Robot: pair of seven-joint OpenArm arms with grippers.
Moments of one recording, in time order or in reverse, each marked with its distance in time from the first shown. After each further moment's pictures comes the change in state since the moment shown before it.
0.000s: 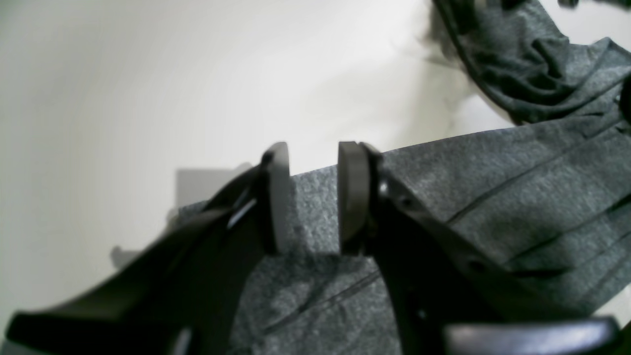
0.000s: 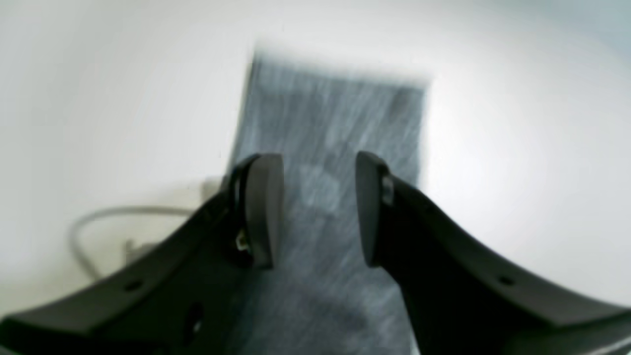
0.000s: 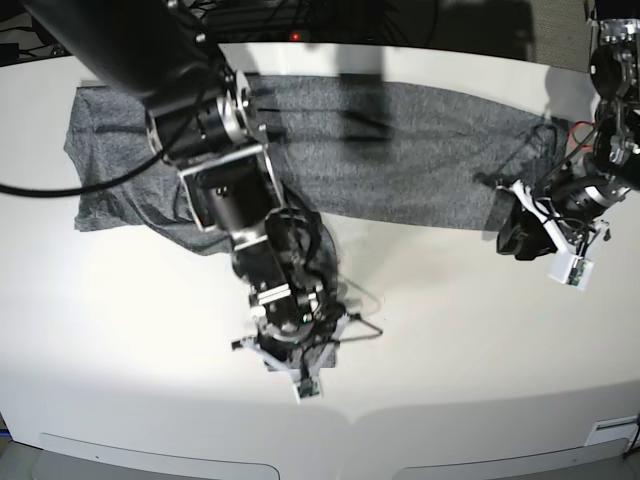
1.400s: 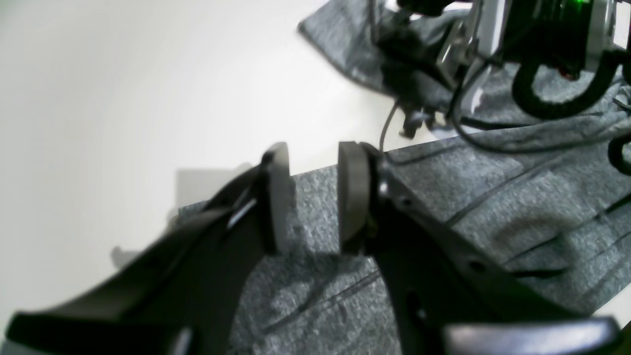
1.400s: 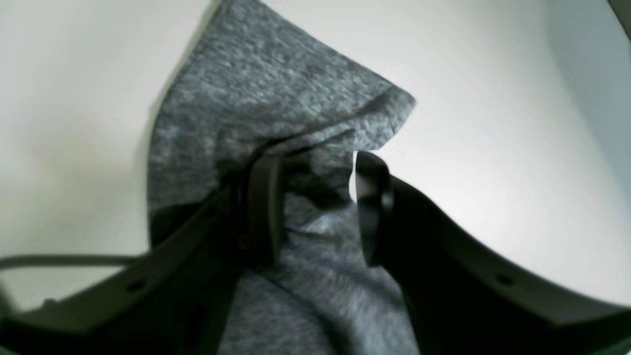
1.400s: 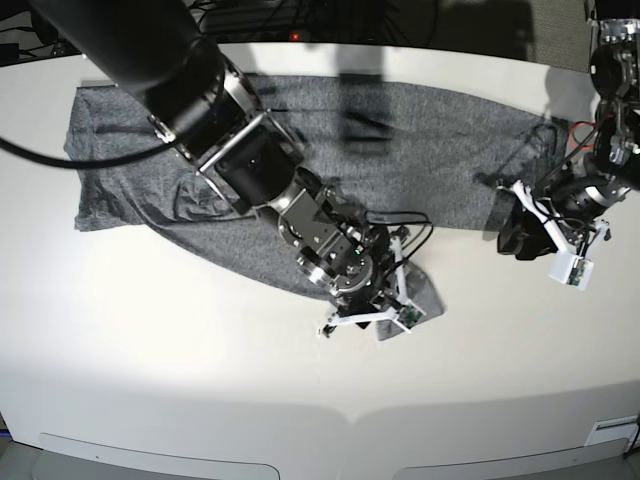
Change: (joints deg) left arm 0.0 0.0 0.0 0.0 0.0 0.0 0.0; right arm -3.7 -0.7 -29.6 -3.0 -0.4 23.0 7.2
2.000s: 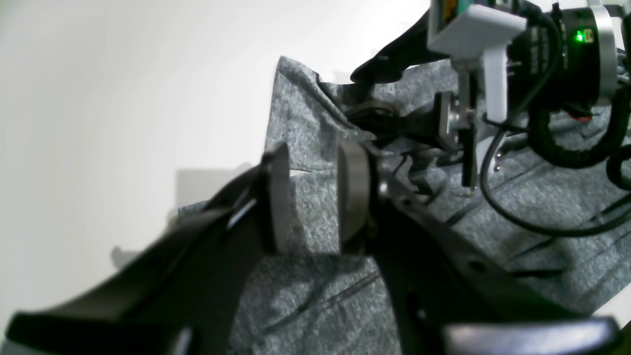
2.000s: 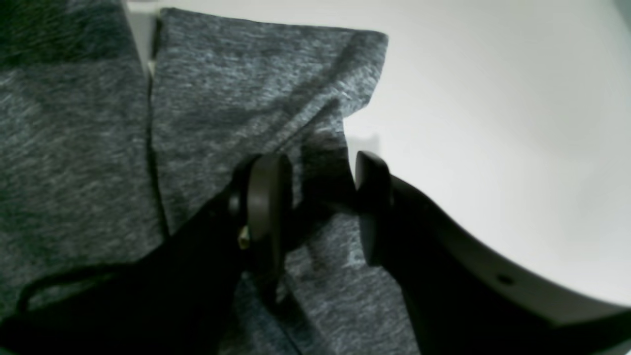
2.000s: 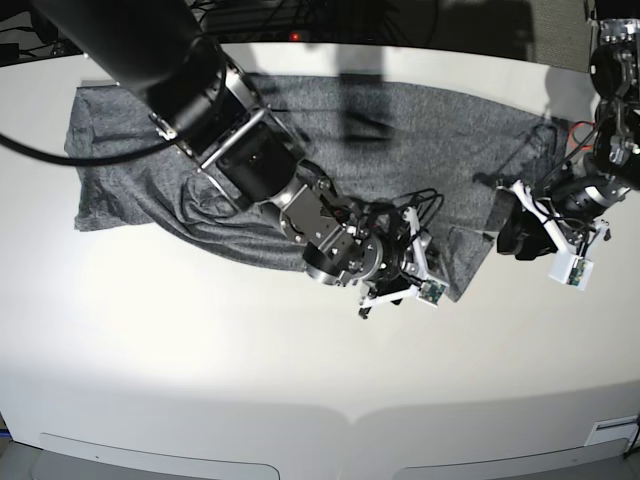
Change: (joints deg) left arm 0.0 0.0 0.0 0.0 0.0 0.0 0.0; right arm -0.7 0.0 0.0 0.9 1.1 14.9 5.9
